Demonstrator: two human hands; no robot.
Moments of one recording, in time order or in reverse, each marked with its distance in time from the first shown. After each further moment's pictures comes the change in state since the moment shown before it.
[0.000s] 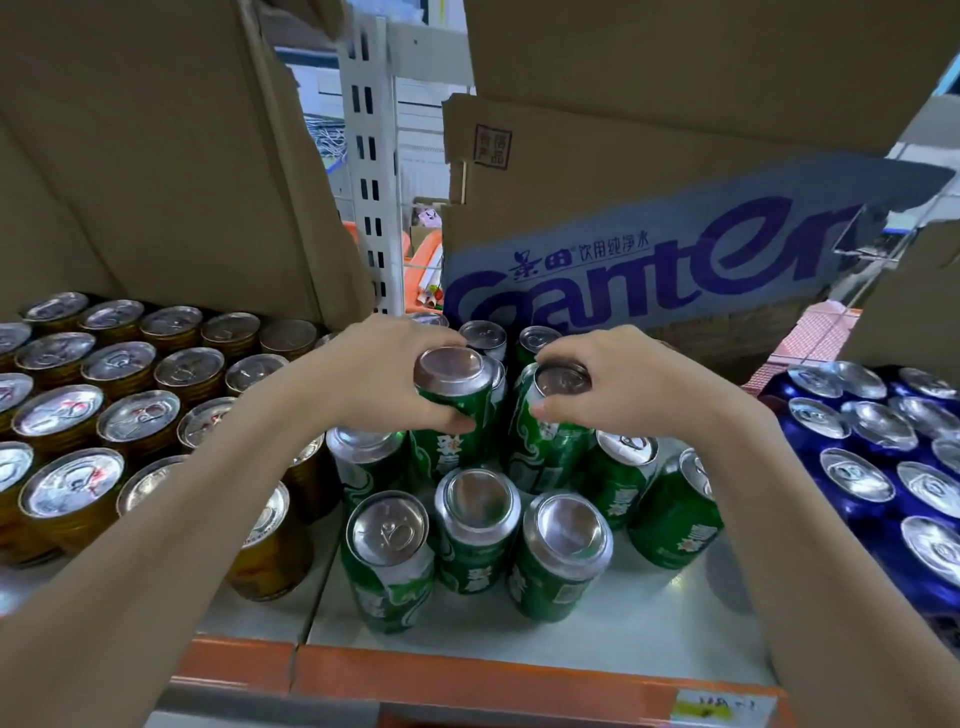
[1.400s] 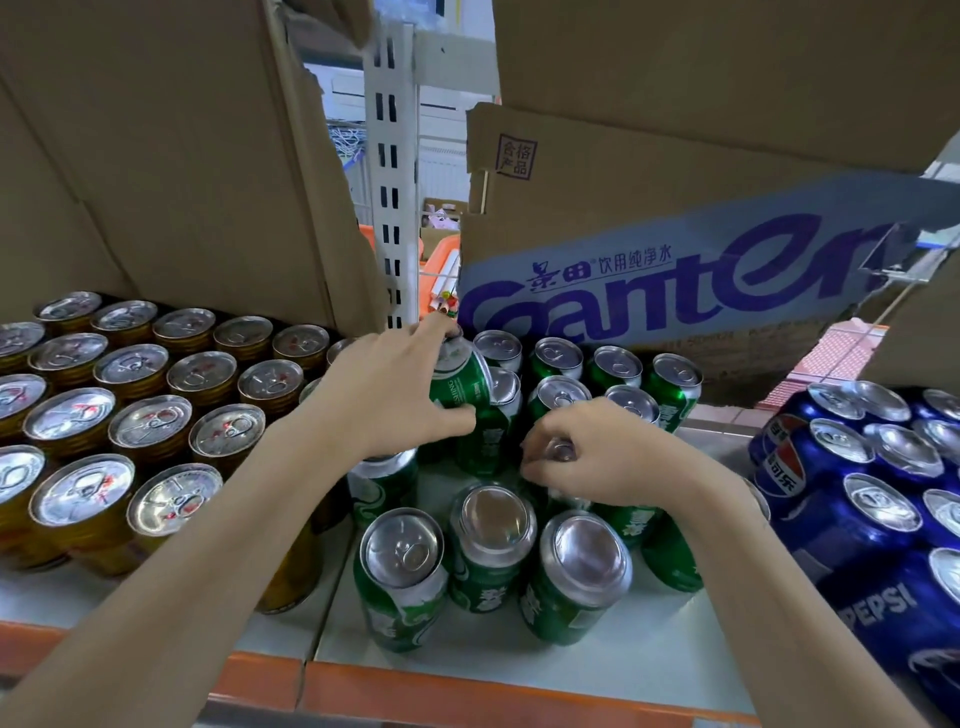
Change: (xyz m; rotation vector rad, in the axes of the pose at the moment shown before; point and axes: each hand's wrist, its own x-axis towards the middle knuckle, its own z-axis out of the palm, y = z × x) left_hand -0.003 0.001 0.011 0.090 0.203 -0.129; right_hand 0.005 -0.003 0.040 0.130 -0.162 -0.084
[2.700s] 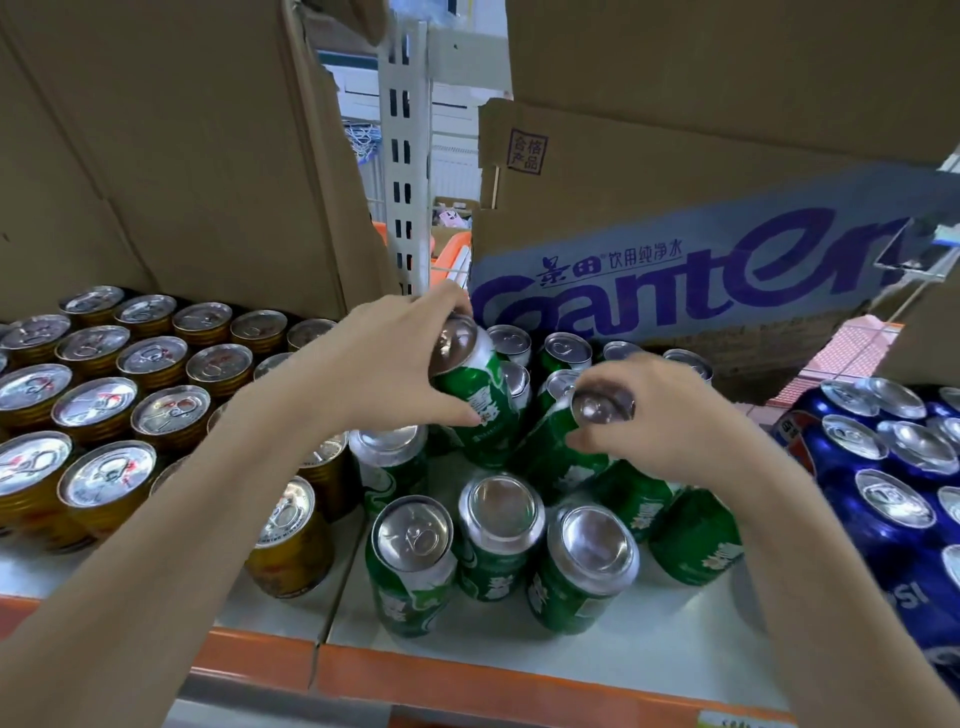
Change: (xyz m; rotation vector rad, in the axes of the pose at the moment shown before) left_hand -0.007 -0.002 -0.031 -0.054 -0.099 0.080; right_hand -0.026 -0.006 -0.024 0.016 0.247 0.182
